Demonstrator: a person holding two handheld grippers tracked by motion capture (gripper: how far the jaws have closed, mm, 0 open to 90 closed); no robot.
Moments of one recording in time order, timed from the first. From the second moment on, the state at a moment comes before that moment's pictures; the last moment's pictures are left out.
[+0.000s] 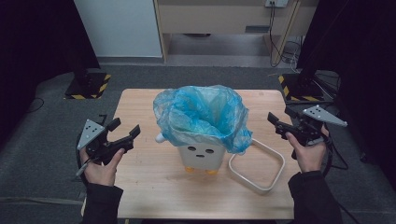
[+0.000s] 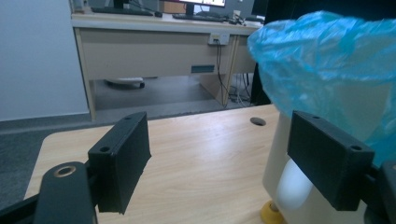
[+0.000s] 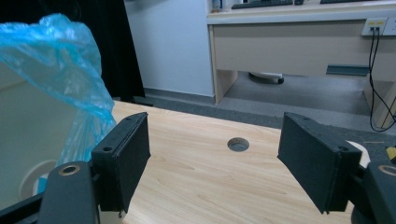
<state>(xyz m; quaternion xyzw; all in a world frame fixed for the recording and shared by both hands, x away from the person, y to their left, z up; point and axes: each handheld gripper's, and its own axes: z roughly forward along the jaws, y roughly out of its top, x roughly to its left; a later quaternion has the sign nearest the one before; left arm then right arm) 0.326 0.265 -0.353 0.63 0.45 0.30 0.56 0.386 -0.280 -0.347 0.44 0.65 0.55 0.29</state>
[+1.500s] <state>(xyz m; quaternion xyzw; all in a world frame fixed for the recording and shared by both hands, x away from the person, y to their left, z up) 0.340 0.214 -0.288 0.62 0.35 0.29 0.64 0.384 -0.231 -0.295 0.39 0.66 0.58 0.28</state>
